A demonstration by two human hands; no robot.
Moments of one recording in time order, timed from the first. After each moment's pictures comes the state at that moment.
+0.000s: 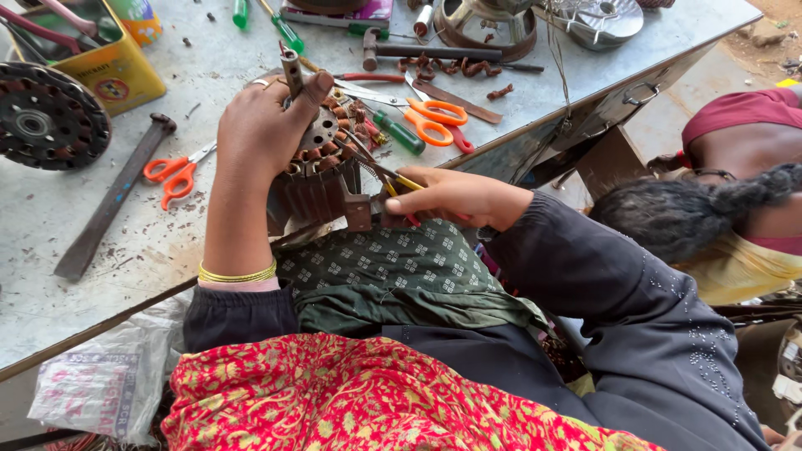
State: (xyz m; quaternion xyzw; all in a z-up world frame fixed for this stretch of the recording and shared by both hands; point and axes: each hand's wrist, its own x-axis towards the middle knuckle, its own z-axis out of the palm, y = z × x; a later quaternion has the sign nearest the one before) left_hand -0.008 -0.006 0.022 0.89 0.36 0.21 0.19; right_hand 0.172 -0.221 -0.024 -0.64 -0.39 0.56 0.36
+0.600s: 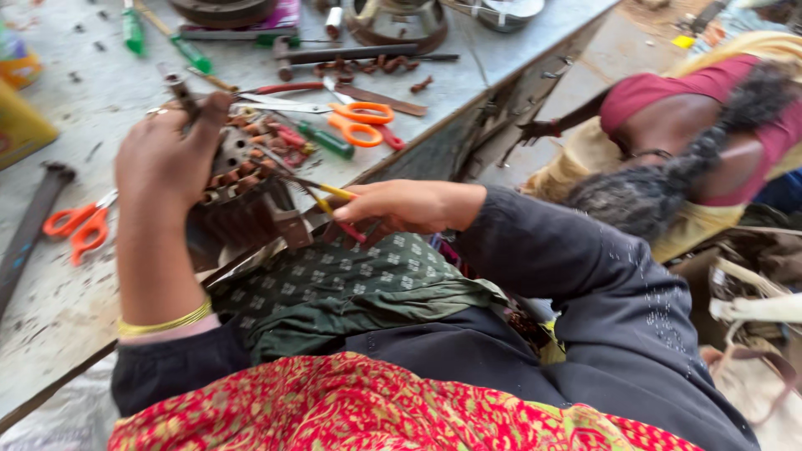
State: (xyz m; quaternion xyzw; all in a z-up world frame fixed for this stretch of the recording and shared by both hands) left_hand -0.013 0.007 0.012 0.89 0.35 0.23 0.18; right_hand 0.165 -0.242 -0.027 -0.52 -0.36 0.64 0.43
